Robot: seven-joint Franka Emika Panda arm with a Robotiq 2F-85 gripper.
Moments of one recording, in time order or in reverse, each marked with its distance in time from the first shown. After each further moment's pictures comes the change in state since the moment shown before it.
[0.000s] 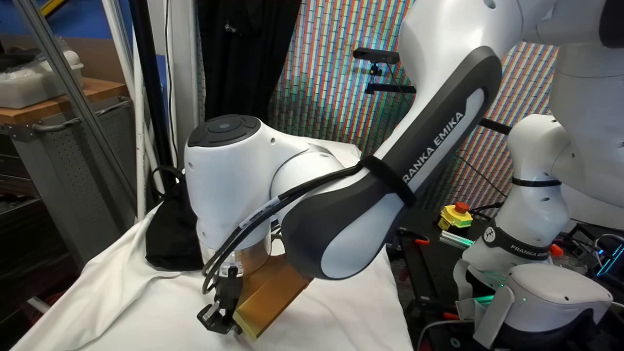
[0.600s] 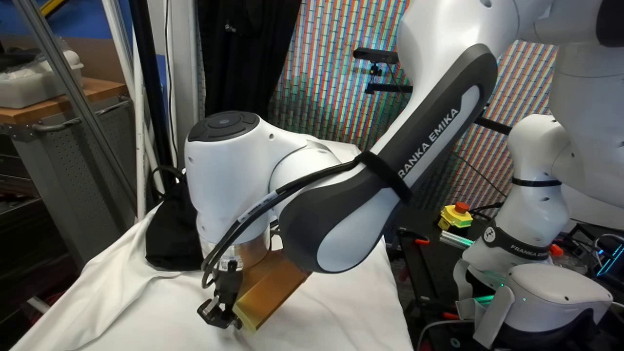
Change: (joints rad) arm -0.012 -0.003 0.000 0.000 0.000 -0.002 -0.019
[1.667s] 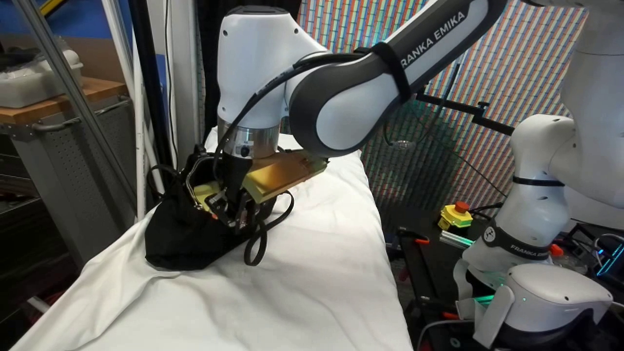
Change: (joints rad) arm -0.128 -0.228 -0.052 -0.100 -0.040 -0.009 -0.101
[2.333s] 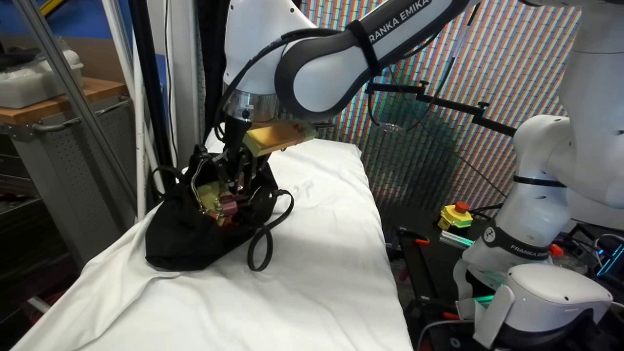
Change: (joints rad) arm -0.102 -0.008 -0.031 0.042 -0.004 -0.001 -0.129
